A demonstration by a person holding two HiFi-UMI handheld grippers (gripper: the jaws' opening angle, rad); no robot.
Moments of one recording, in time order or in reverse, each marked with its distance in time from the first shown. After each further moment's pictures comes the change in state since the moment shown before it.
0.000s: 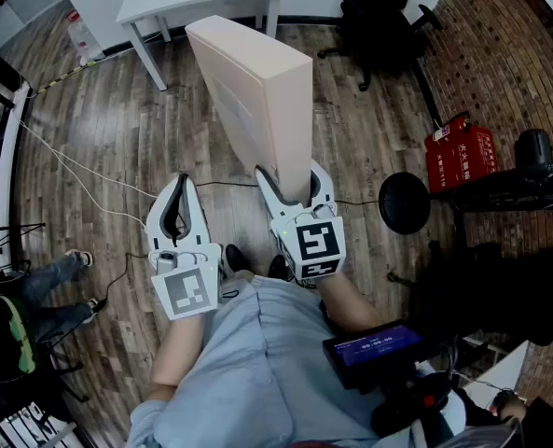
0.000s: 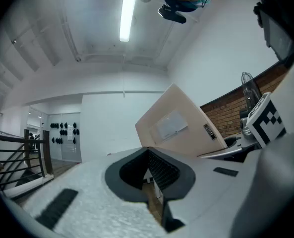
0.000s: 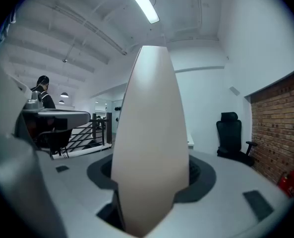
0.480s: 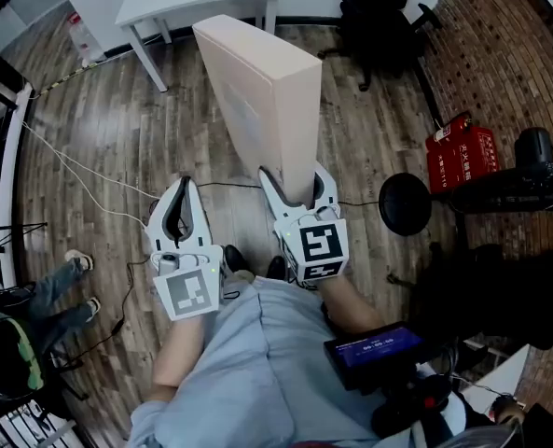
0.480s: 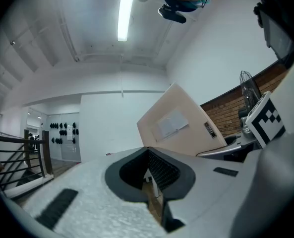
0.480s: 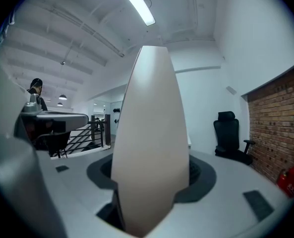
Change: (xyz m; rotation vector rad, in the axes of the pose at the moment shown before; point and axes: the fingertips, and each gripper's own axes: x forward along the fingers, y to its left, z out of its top) left arm 0.003 -0.027 0.003 0.004 0.006 0.000; right arm -0.015 -0.026 -0.003 0.022 -0.011 -0.009
